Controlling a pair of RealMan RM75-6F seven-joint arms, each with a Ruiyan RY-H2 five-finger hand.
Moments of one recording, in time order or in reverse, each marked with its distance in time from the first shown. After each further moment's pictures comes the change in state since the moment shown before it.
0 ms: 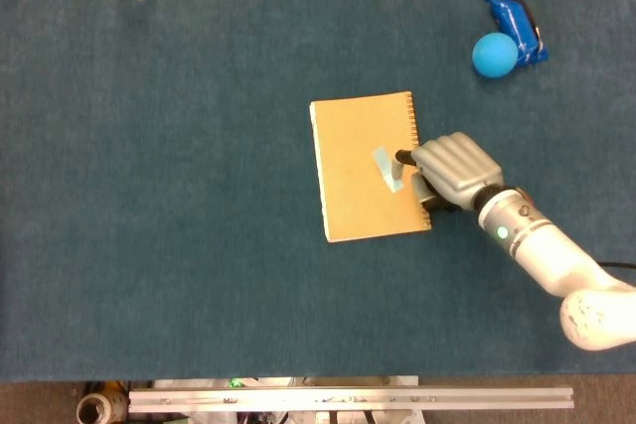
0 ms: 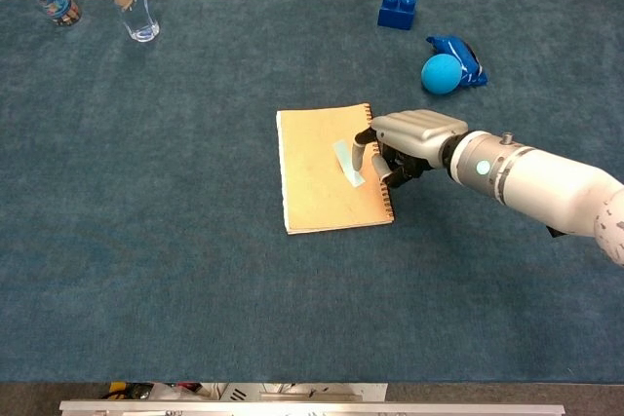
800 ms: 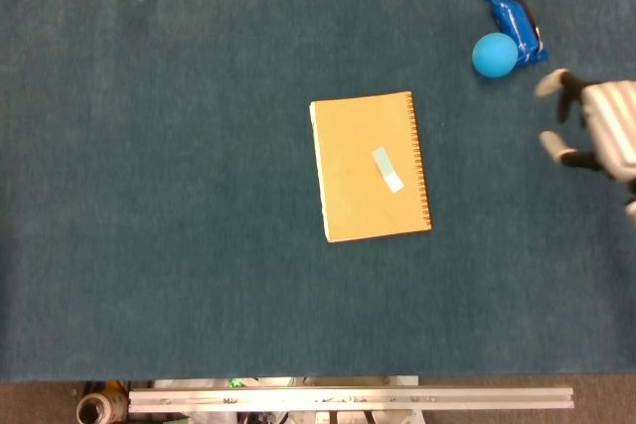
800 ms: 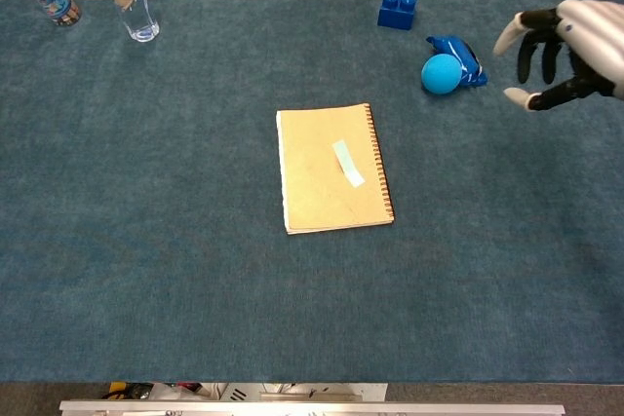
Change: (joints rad) left arm -0.031 -0.042 -0.029 0.034 0.005 0.002 0.002; right arm -0.356 0.255 -0.016 -0.100 -0.377 0.488 0.192
